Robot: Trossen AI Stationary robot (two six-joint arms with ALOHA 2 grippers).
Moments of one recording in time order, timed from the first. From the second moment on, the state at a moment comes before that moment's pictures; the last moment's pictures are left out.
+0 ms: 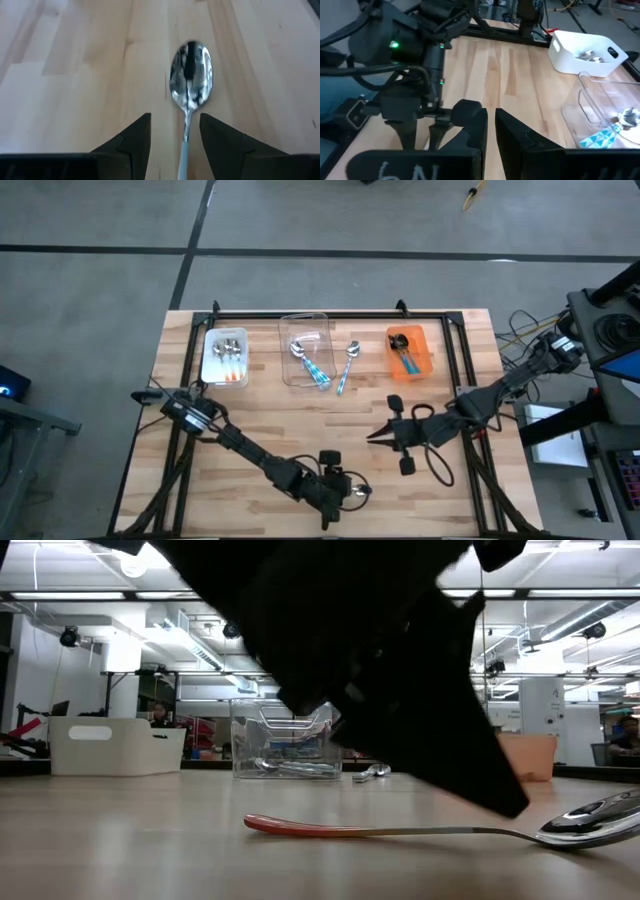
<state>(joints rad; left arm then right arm) -0.54 2.27 1.54 -0.09 -0.44 -0.30 0.53 1.17 0.78 -0.02 0.37 0.09</state>
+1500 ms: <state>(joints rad) -0.54 2.27 1.45 -0.04 -0.46 -0.50 0.53 1.20 0.78 -0.02 0.40 0.10</state>
